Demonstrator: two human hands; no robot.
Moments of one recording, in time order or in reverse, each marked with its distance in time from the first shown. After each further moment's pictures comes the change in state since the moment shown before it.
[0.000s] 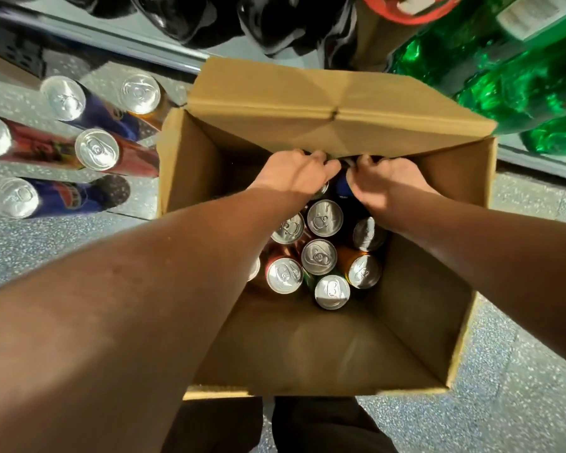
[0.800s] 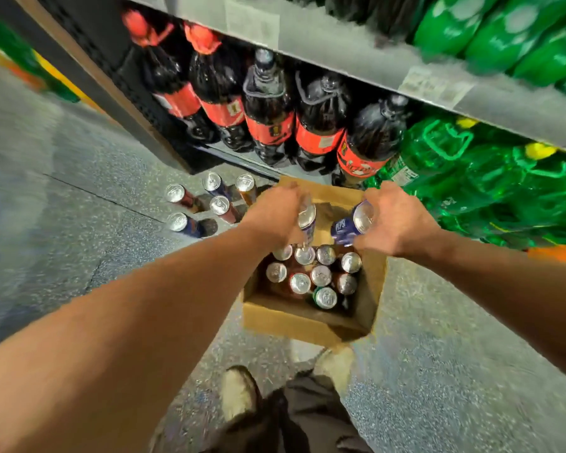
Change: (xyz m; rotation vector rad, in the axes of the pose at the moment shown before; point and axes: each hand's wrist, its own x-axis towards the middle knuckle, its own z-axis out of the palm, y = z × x) left_hand -0.192 0.021 -0.233 -0.425 0.081 -0.359; right_hand -0.173 0.009 -0.201 0.507 0.203 0.140
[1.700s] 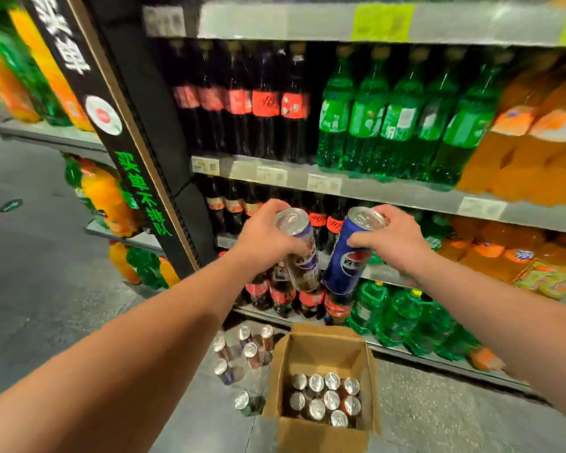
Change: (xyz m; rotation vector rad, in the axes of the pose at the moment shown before) left_hand -0.241 0.115 -0.317 -0.726 0.493 0.096; right_hand -0.229 -0.123 -0.296 0.998 0.656 0.037
